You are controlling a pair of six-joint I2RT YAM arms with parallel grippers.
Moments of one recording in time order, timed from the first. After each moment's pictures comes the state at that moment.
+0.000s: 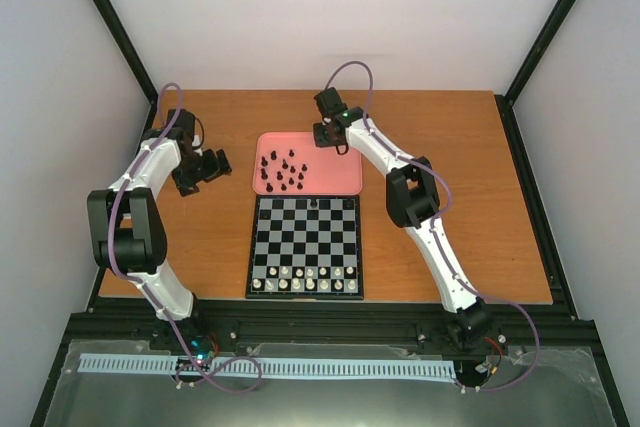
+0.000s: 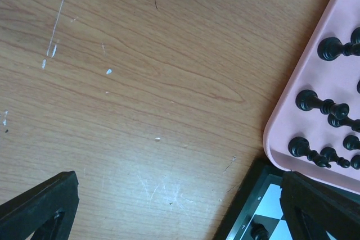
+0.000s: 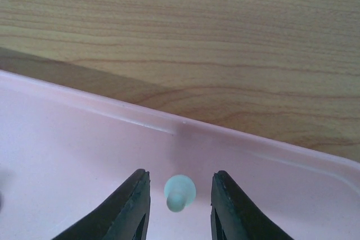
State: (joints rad) left arm 0.06 1.71 1.30 -0.89 0.16 -0.42; right arm 0.53 2.65 2.45 -0.77 0.07 0.30
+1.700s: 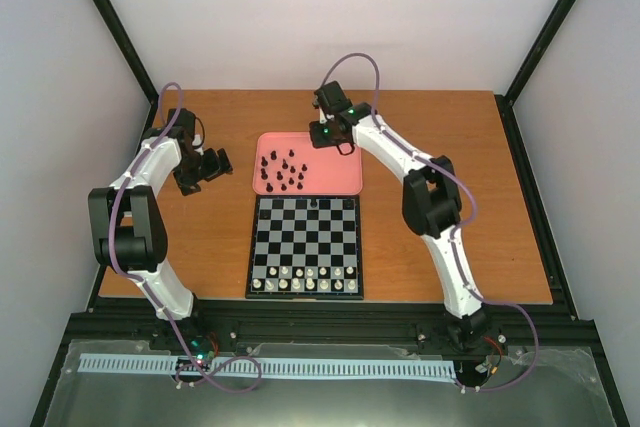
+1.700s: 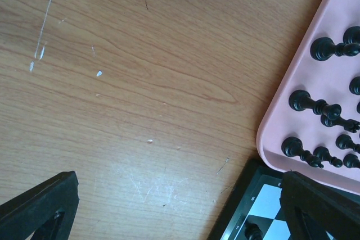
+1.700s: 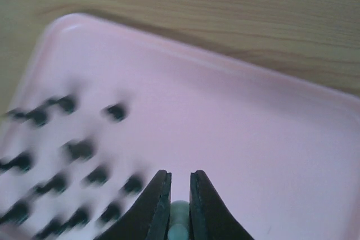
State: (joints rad) left arm 0.06 1.73 1.31 -0.89 0.18 -0.42; right arm 0.56 2.41 2.20 -0.75 -0.04 0.29
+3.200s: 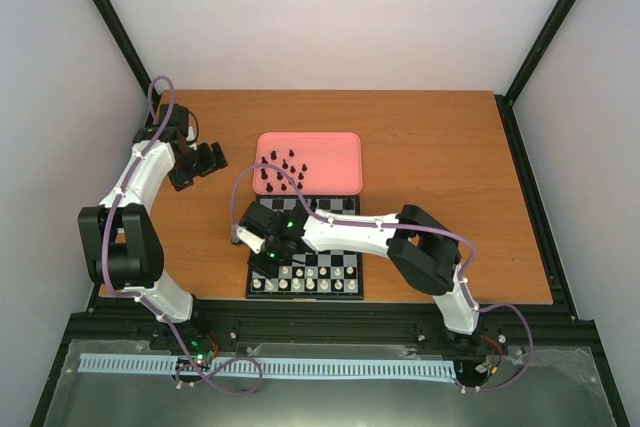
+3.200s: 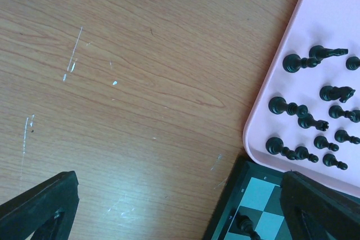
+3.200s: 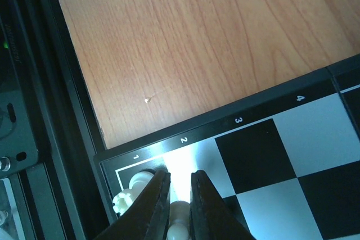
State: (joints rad) left arm 0.06 1.61 1.31 -0.89 0.14 -0.42; right arm 1.19 2.04 1.53 -0.57 -0.25 0.12
